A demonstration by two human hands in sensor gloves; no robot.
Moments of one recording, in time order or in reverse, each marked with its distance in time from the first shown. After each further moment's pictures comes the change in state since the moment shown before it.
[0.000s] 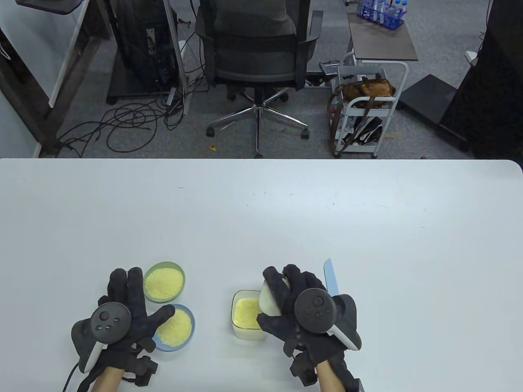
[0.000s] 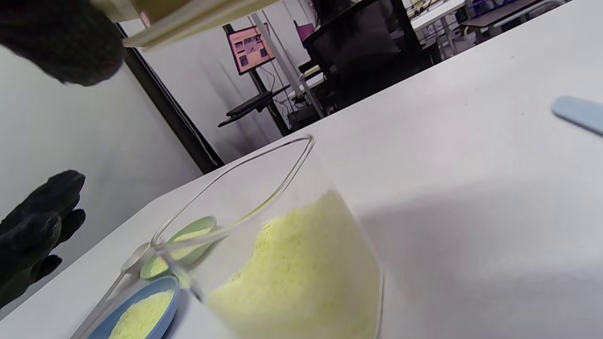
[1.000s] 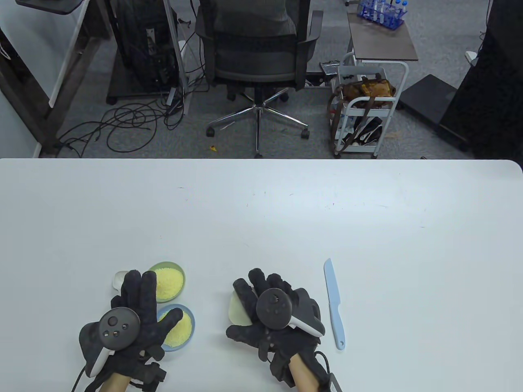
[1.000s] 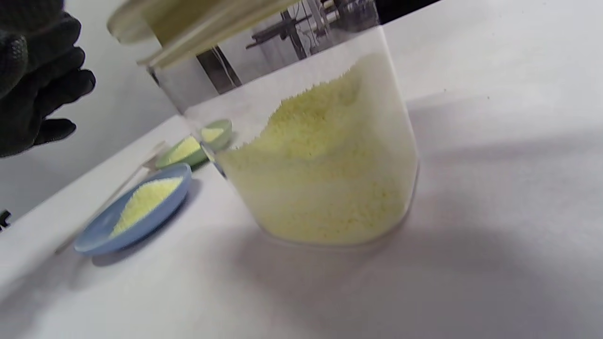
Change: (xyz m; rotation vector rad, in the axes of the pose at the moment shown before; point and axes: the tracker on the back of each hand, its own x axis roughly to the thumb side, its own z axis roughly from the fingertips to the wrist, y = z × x) left_hand 0.037 -0.002 0.016 -0.036 -0.119 0.082; right_hand 0.005 0.049 -0.022 0.170 -0.078 0.040
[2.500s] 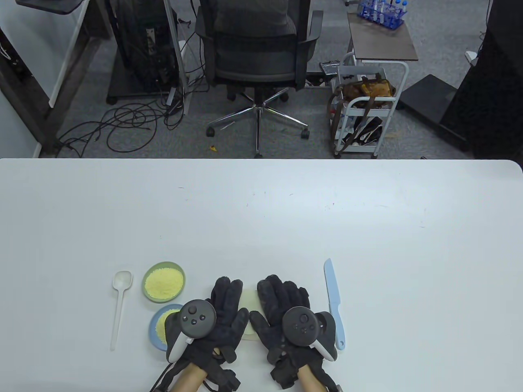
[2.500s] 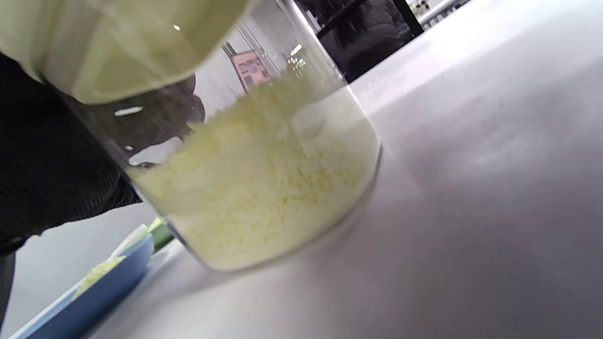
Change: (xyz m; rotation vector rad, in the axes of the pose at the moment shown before) left_hand 0.076 -0.107 -0.020 -0.276 -0.069 0.265; right_hand -0.041 0.032 0.023 -0.304 0.015 -0.156
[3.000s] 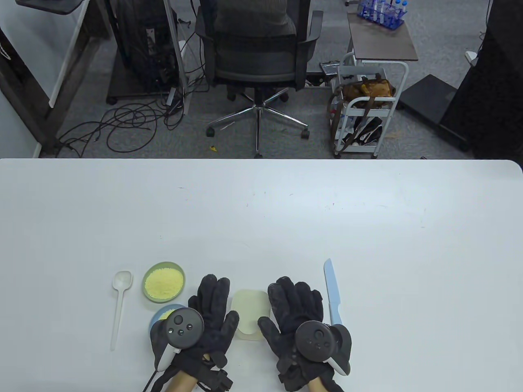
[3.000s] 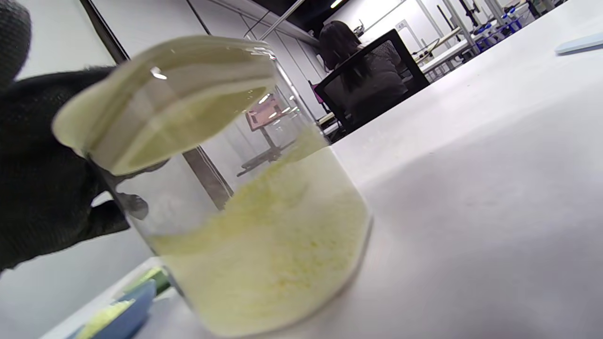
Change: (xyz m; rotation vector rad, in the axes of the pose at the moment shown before) left_hand 0.004 0.015 0.013 0.095 -0.040 -0.027; right_hand 0.001 -0.021 0.019 -0.097 -0.017 0.065
